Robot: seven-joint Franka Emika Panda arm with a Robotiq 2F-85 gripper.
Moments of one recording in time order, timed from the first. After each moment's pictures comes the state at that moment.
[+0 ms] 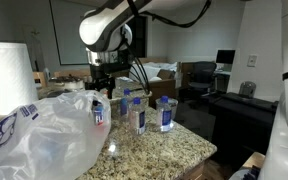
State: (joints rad) arm 0.25 0.23 0.20 -1.89 -0.11 2.16 0.07
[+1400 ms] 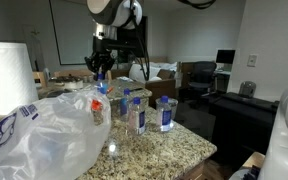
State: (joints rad) arm 0.23 0.07 0.17 -1.90 -0.02 2.25 0.10
